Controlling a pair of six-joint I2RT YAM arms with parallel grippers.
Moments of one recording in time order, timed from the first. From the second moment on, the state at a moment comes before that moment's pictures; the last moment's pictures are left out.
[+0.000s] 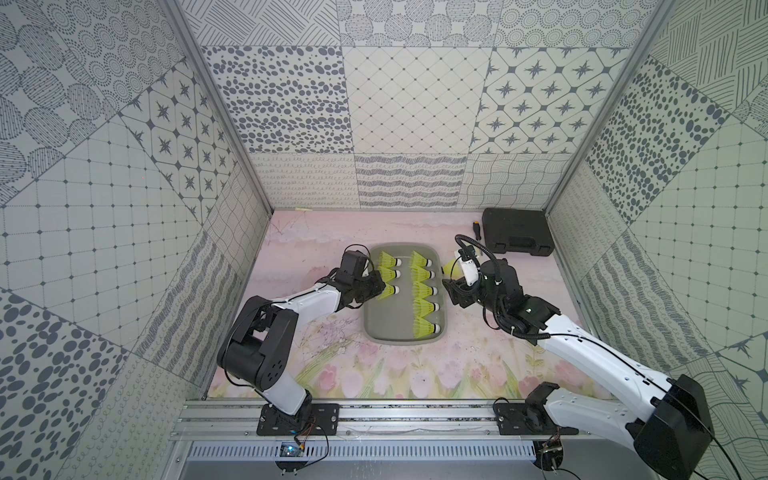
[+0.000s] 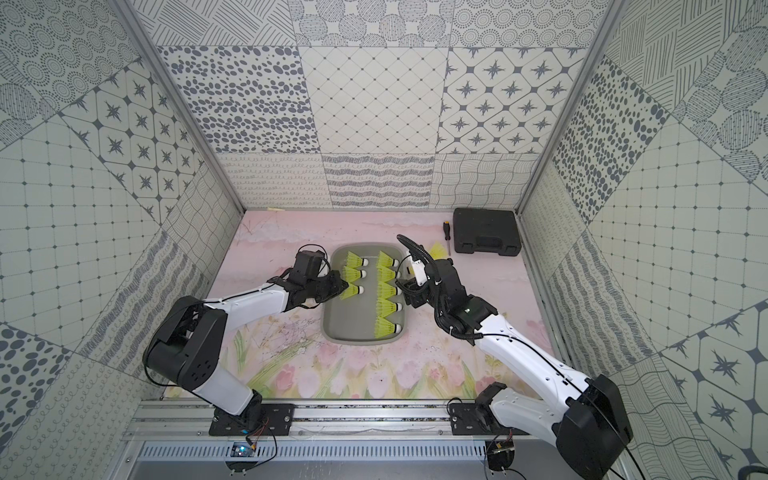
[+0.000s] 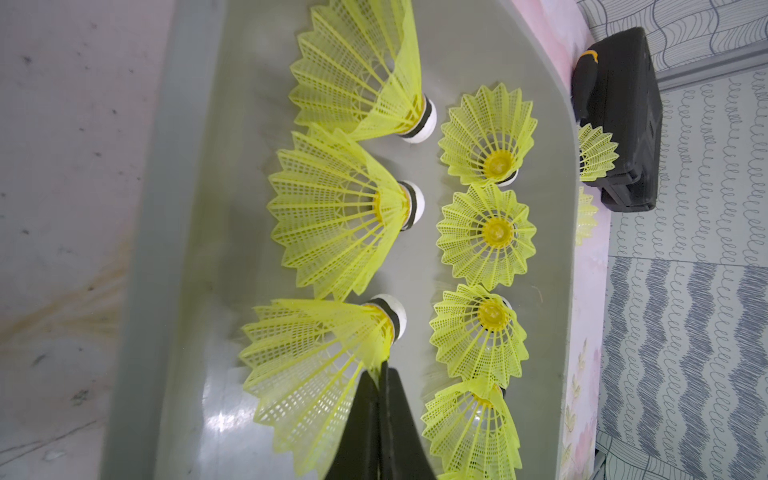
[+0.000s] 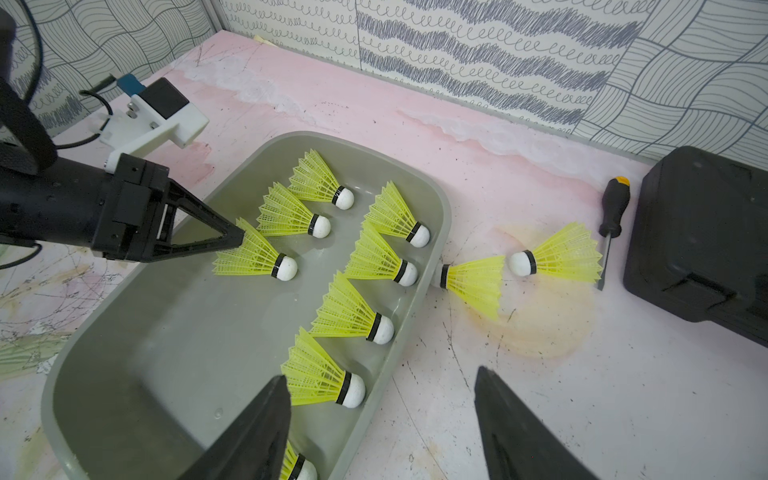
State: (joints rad) left arm -0.44 1.61 0.85 -0.05 0.29 -0.78; right arm 0.63 1.11 0.80 -0.23 0.11 0.06
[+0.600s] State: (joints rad) left arm -0.43 1.62 0.86 -0.08 0.27 -0.75; right arm 0.63 1.11 0.80 -0.23 0.11 0.06
